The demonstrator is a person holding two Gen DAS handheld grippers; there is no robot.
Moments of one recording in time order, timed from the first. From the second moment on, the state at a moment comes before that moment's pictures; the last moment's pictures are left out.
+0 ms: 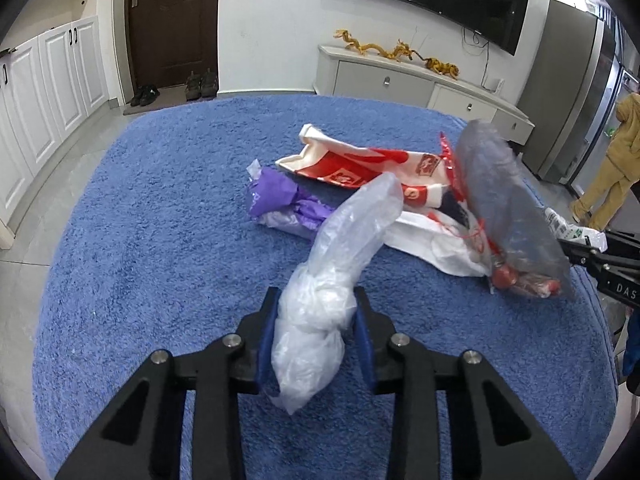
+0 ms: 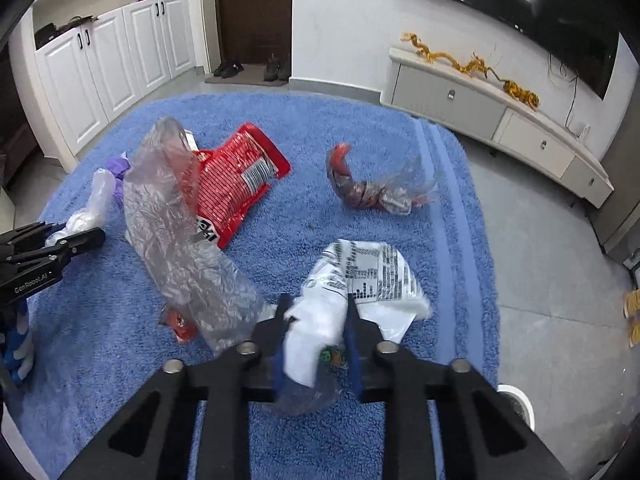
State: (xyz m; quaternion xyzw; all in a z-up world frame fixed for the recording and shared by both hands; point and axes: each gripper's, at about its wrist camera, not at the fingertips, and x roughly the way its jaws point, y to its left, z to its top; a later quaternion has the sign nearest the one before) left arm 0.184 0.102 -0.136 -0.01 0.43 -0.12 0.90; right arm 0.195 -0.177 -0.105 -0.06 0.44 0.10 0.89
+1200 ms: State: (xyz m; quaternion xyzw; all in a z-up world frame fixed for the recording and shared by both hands) left arm 0.034 0.066 -0.082 -0.01 0.39 -0.18 0.90; right arm 0.051 -0.184 -0.053 -0.09 0.38 0.12 0.91
